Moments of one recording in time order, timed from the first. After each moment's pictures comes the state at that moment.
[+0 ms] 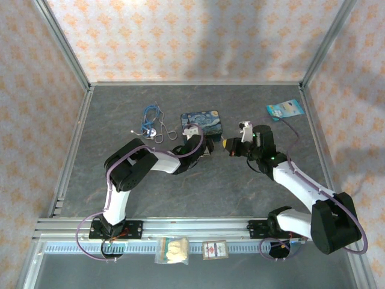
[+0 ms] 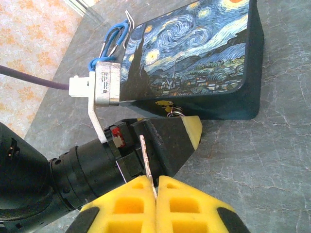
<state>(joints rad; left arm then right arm) -0.75 2.02 0.98 0.46 -0.24 -0.87 0.34 1.16 0.61 -0.01 -0.44 0.46</state>
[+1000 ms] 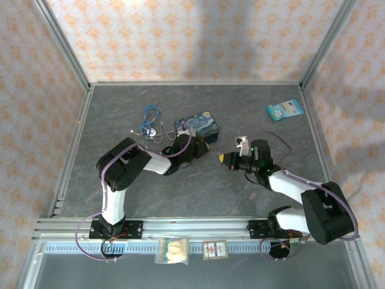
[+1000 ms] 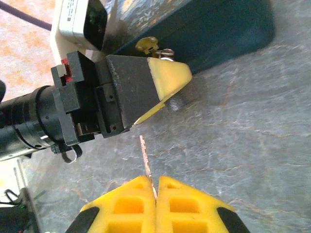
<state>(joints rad) -0.67 1.95 0.83 0.64 0.10 -1.01 0.34 1.25 0.36 0.34 -0.61 0.54</state>
